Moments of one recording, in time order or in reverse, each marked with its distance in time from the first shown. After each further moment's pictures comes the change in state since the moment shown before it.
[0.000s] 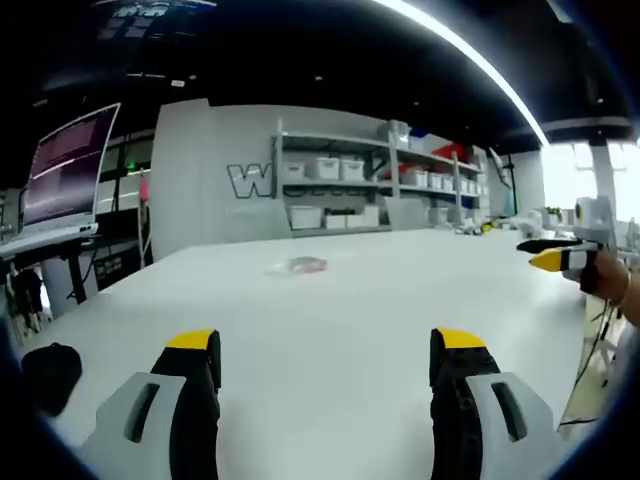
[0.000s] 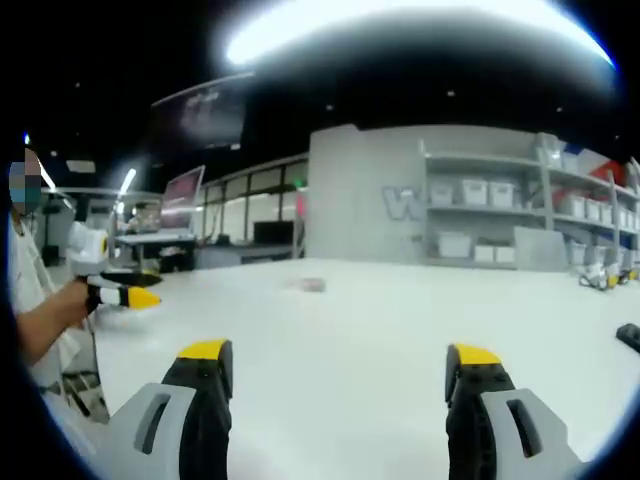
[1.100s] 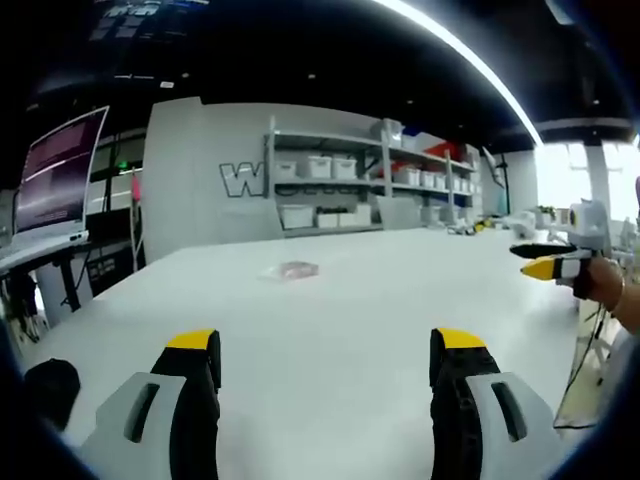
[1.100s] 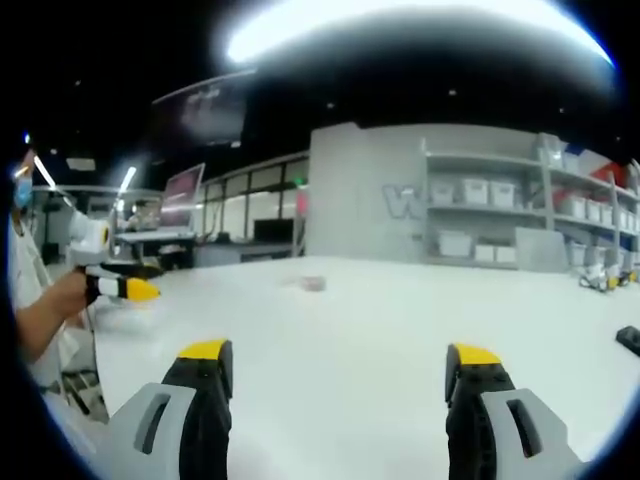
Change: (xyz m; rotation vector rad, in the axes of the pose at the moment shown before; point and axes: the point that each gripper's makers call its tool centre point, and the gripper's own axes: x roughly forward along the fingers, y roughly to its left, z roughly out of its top) left arm 0.002 -0.004 0.014 0.009 0.007 -0.033; right arm 0.004 0.005 0.002 -0.013 0.020 0.005
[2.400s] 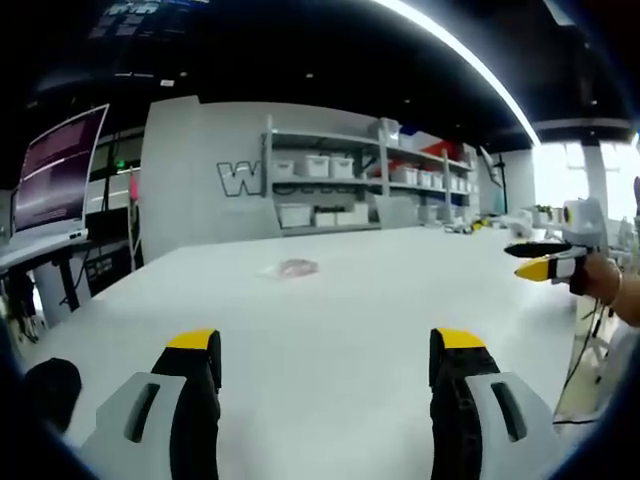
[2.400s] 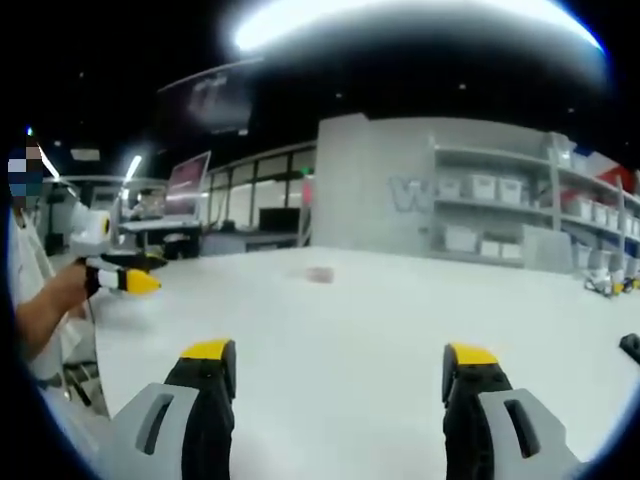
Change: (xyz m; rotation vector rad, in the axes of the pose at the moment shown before) left arm -0.002 0.002 -0.004 -0.003 0.006 -0.013; right arm 0.007 0.006 -0.005 -0.016 0.036 0.020
